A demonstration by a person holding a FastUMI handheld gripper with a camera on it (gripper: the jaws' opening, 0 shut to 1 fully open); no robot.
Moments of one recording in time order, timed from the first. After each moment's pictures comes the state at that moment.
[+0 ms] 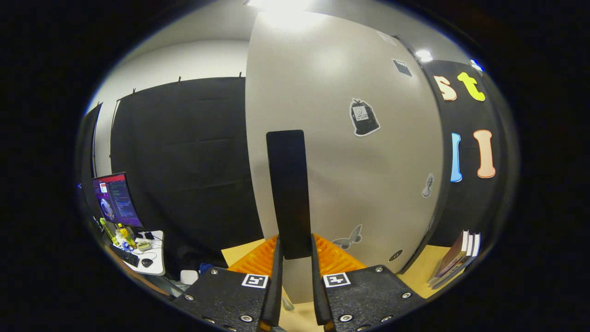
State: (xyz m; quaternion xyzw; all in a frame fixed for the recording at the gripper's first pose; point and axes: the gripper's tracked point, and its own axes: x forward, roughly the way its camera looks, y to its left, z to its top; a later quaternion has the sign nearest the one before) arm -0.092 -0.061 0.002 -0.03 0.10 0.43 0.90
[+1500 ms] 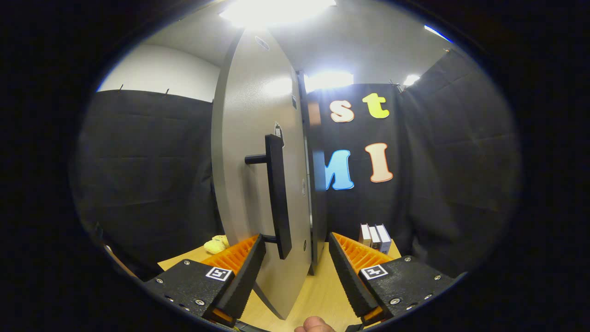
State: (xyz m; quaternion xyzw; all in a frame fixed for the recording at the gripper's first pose) arm -0.116 -0.219 0.016 0.00 0.01 0.12 0.99
